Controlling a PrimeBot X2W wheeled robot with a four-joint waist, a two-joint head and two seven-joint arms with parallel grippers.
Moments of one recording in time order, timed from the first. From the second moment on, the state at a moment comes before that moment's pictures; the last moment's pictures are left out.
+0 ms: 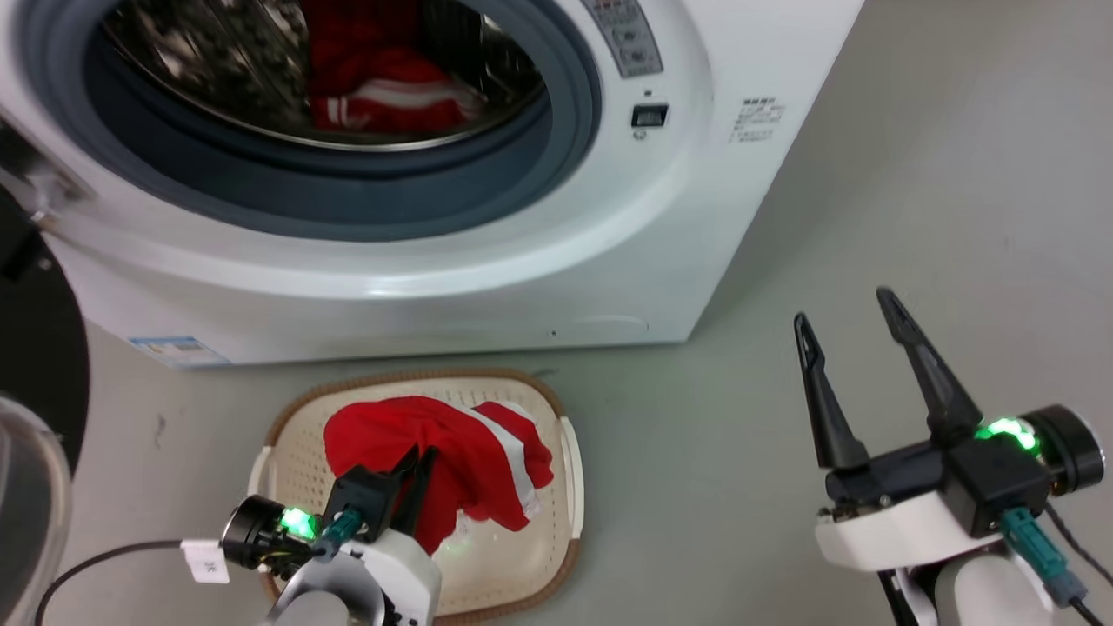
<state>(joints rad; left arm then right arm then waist) -0.21 0.25 -0.37 0.45 -0.16 -0.06 -0.19 -0.09 -0.05 0.11 -0.08 -0.09 0.13 -0.26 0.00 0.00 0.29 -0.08</state>
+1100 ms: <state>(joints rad) -0.79 0.17 -0.43 1.27 -0.14 -0.08 -0.12 -0.33 -0.05 0.06 -0.13 -0.03 0.13 -0.26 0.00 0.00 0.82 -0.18</state>
